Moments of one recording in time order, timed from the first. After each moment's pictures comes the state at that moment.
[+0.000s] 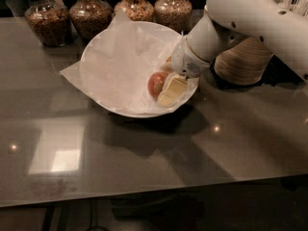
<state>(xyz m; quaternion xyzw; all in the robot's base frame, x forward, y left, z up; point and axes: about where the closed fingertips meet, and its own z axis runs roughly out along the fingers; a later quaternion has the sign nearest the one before) 0.576 -0.038 0.857 -0.66 0.69 0.14 0.25</state>
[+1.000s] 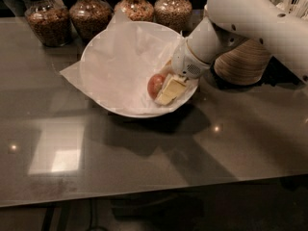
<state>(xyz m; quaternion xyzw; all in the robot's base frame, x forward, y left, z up) 0.576 -0.041 0.850 -0.66 0.70 0.15 0.24</state>
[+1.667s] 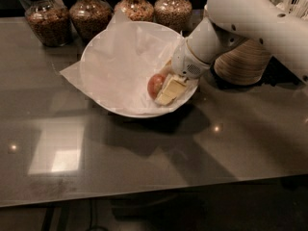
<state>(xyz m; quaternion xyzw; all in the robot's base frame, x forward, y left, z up) 0.576 -0.040 0.851 -0.66 0.70 0.15 0.25</state>
